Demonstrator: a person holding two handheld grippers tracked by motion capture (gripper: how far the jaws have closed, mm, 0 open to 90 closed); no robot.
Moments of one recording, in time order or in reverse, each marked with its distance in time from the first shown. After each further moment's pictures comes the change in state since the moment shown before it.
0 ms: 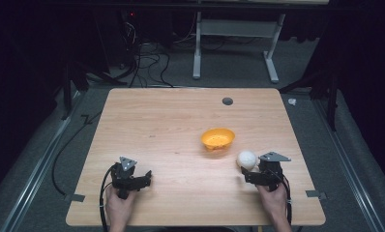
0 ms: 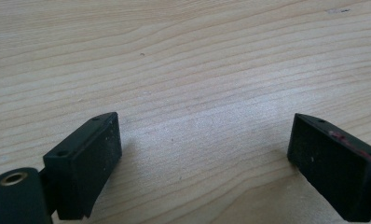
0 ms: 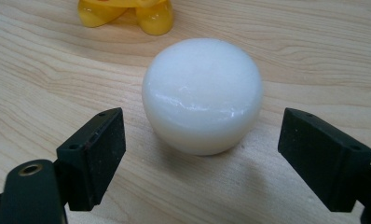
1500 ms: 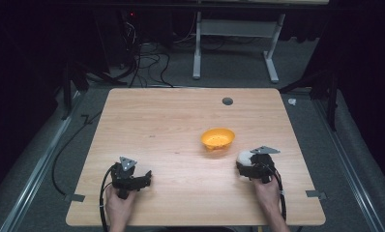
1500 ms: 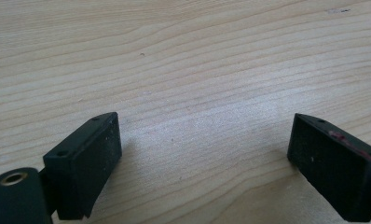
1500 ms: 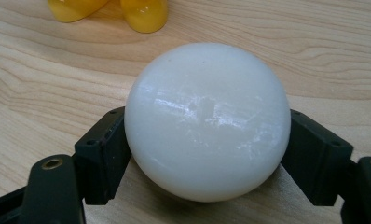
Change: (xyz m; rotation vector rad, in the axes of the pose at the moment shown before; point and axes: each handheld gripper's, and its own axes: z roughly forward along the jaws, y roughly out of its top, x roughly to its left) left arm 0.000 0.000 0.000 -0.001 0.000 0.000; right arm 0.002 0.012 0.031 0.064 -0.019 0.004
